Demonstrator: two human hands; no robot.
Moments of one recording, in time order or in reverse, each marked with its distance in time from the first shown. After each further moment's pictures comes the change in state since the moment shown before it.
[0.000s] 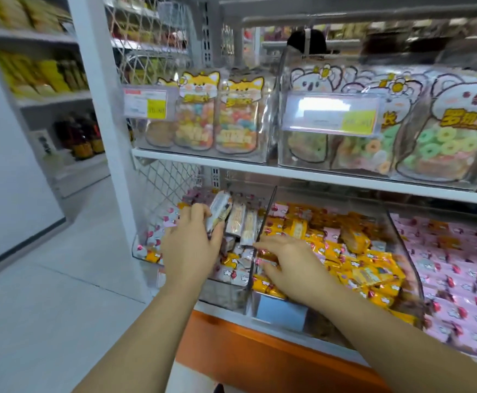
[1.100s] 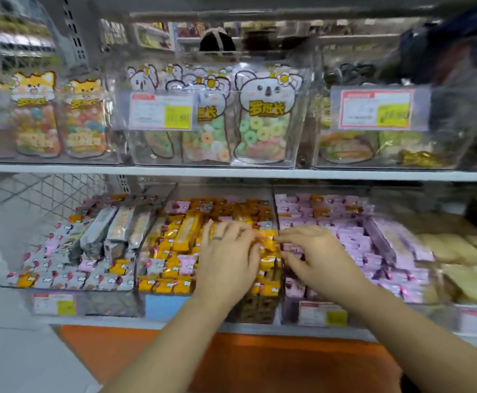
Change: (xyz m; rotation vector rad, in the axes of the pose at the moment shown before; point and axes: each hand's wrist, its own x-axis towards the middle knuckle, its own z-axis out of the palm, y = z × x) left_hand -0.081 0.188 0.060 -0.117 -0.172 0.534; right_hand -0.138 0.132 -0.079 -0.079 0.257 0.227
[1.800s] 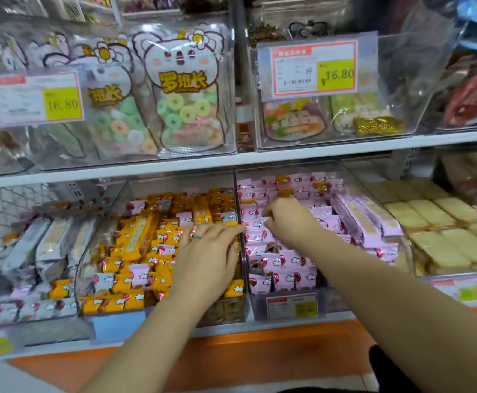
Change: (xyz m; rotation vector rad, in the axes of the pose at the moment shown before) left_hand 0.019 0.025 0.022 -0.012 -0.313 0.012; right_hand 0.058 0.077 0.027 -0.063 -0.223 0.337
